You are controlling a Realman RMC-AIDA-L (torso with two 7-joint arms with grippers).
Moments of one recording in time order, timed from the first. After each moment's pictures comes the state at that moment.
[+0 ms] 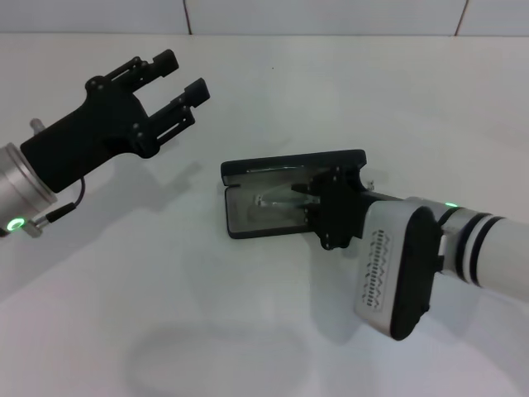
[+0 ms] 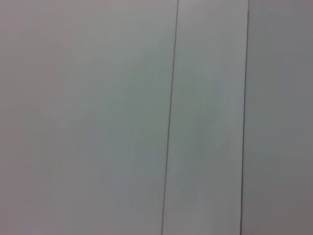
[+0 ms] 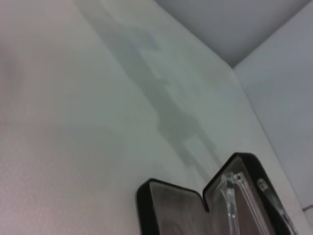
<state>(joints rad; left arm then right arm) -0.42 -2.09 0.85 0.45 1.33 1.54 -0.94 0.28 2.03 -2.15 -1.17 -1.56 -0.24 0.96</state>
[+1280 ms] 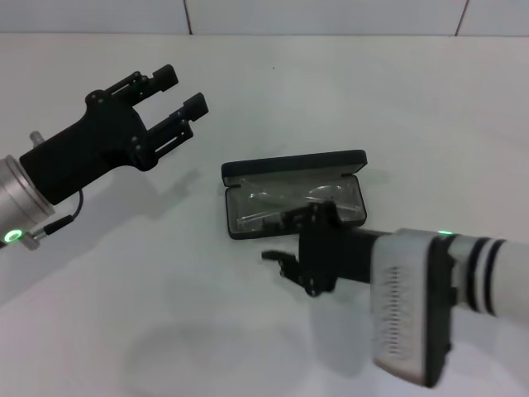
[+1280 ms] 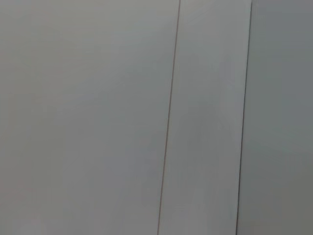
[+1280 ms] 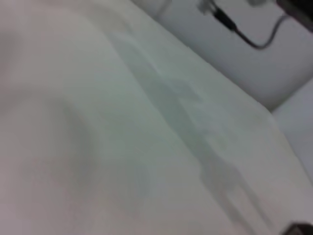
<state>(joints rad) -0.40 -2.09 0.85 0.45 1.36 1.54 -0.96 0.22 2.01 -2.15 -1.26 -1.57 -0.44 0.96</state>
